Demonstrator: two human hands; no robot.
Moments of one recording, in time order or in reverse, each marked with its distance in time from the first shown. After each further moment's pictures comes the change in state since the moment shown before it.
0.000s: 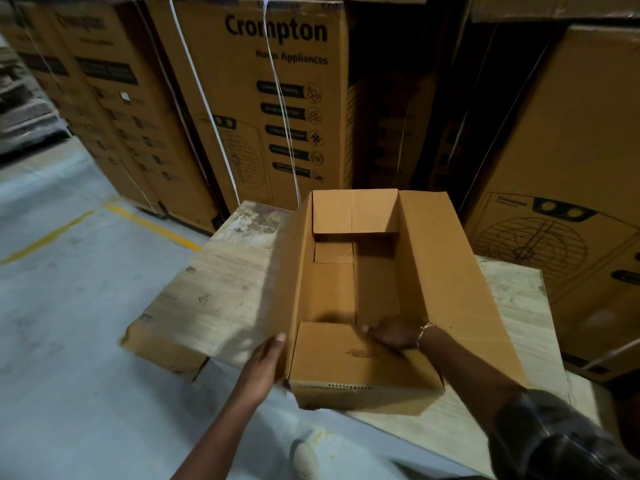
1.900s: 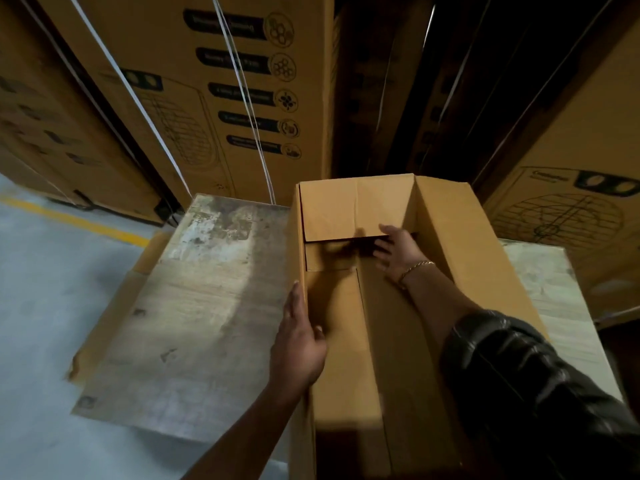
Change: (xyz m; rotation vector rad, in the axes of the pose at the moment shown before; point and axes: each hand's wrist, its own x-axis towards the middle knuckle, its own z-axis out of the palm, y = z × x) left_hand 0.190 0.079 0.024 0.452 -0.047 0.433; right_hand 0.212 -0.040 -0.135 1.721 0.459 0.185
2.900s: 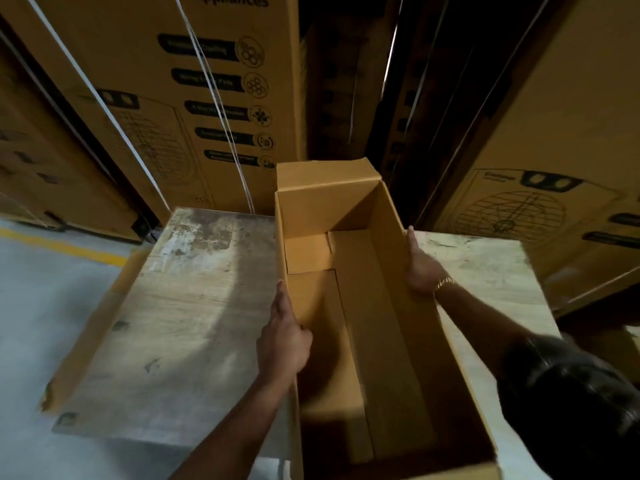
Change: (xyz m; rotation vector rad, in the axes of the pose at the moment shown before) left_hand -0.001 0.018 -0.004 0.169 -0.070 -0.099; right_hand -0.040 -0.001 -0.096 -1.284 0.136 -0.379
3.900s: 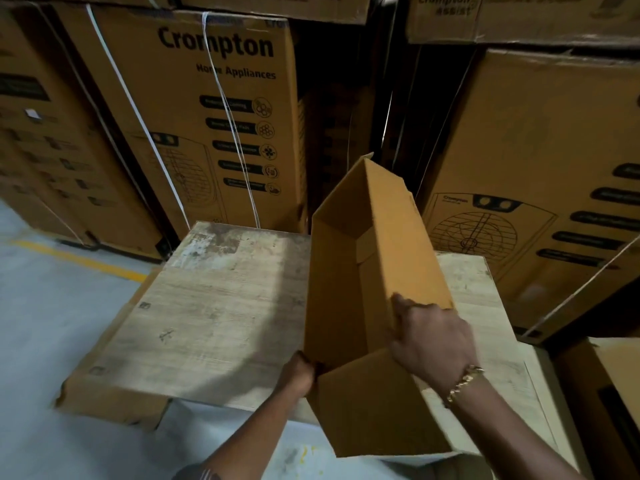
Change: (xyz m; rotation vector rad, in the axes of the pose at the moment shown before) left_hand -0.119 -0.011 0.090 -0.410 -0.277 -0.266; right_hand -0.312 -0.016 -0.052 -0.548 0.289 -0.173
